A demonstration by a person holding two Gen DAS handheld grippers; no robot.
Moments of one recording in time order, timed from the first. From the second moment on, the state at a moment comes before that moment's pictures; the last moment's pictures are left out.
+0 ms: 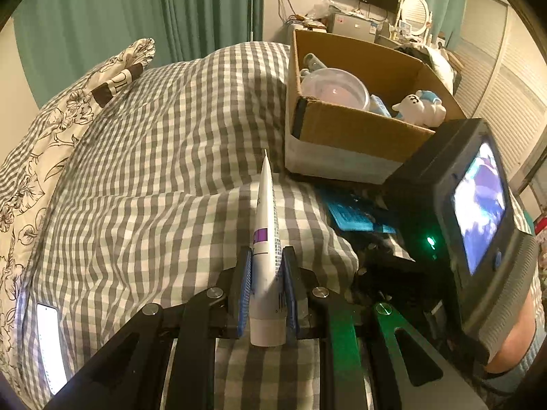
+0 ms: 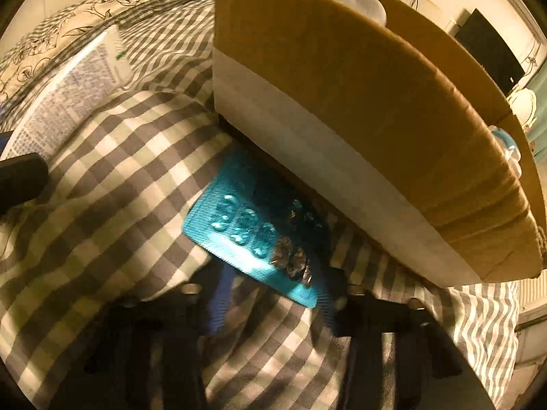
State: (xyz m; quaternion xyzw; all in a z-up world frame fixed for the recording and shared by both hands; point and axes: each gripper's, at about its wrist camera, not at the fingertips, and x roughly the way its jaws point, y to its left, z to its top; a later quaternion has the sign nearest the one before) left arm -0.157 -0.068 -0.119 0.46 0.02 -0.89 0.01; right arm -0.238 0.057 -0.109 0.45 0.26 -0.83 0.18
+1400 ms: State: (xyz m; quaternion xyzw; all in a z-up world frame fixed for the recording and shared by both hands) left arm -0.322 0.012 -0.032 0.42 -0.02 -0.91 -0.05; right arm -0.322 0.167 0.064 0.40 0.01 -0.89 0.23
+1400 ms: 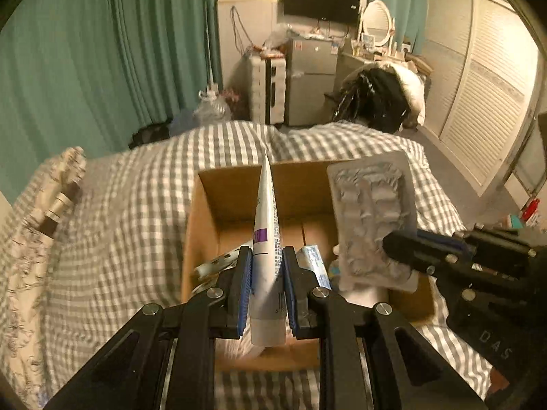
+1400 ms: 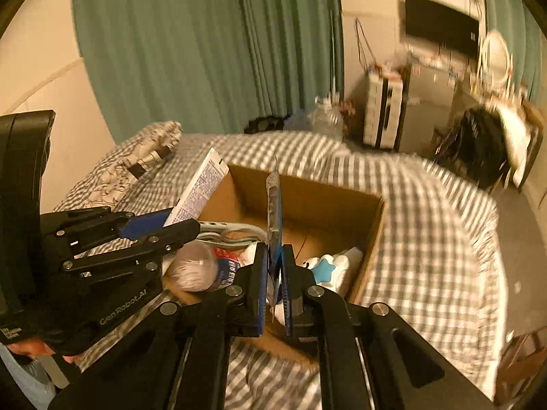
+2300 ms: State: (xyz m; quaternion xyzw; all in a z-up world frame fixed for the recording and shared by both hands) left arm -0.226 -0.015 0.070 0.30 -0.01 -0.95 -0.01; right arm -0.237 0.203 0.155 0.28 0.06 -0.95 0.10
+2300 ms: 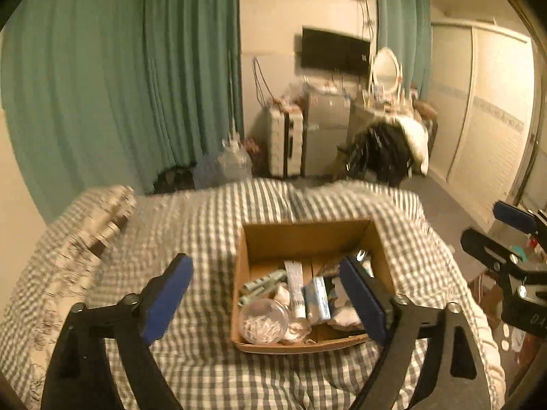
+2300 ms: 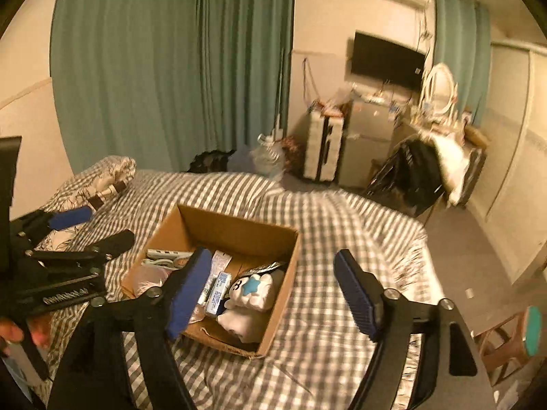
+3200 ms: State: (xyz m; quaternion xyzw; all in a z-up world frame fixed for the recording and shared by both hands) left arm -0.131 -0.034 0.021 0.20 0.06 -0.97 0.09; right arm -0.147 0.195 0.124 0.22 0.05 -0.97 0.02
